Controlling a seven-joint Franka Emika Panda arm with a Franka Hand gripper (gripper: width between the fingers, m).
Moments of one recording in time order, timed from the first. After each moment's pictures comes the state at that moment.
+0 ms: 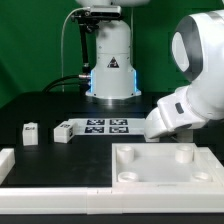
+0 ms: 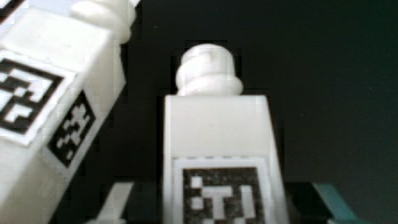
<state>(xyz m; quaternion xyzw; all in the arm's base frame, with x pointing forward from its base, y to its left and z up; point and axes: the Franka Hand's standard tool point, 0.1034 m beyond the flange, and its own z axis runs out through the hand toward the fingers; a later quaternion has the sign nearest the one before) 0.382 0.144 0.006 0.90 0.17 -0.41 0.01</state>
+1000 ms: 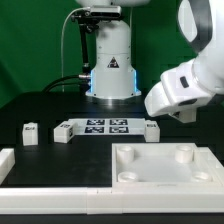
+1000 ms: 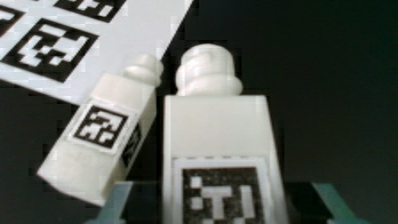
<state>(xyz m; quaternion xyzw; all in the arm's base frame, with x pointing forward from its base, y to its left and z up) 0.399 0.142 0.060 0.89 0.17 -0.42 0.01</state>
